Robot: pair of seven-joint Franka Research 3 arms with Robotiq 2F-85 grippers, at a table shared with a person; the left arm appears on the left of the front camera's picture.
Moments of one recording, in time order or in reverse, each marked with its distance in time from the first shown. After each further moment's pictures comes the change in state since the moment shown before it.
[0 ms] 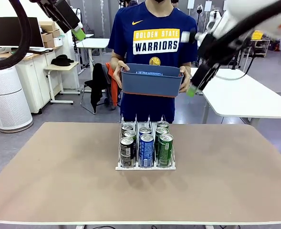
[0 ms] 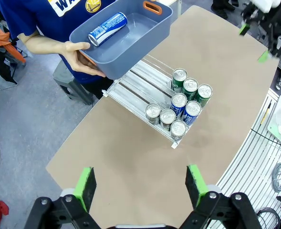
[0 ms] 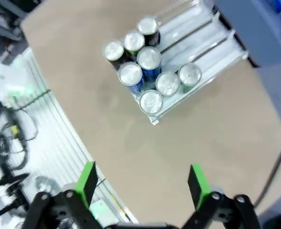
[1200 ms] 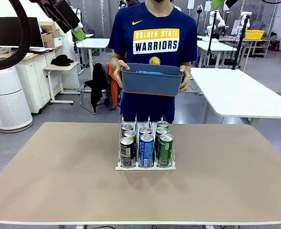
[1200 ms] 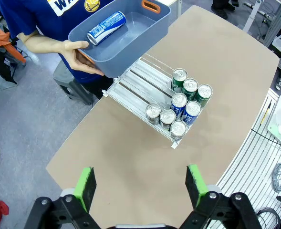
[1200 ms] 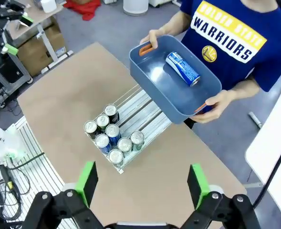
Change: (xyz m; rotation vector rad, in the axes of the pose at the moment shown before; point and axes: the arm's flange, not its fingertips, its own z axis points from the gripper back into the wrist) left arm 0.000 0.000 0.000 0.000 0.000 0.000; right arm 0.012 0.007 0.188 -0.211 -0.382 -0.057
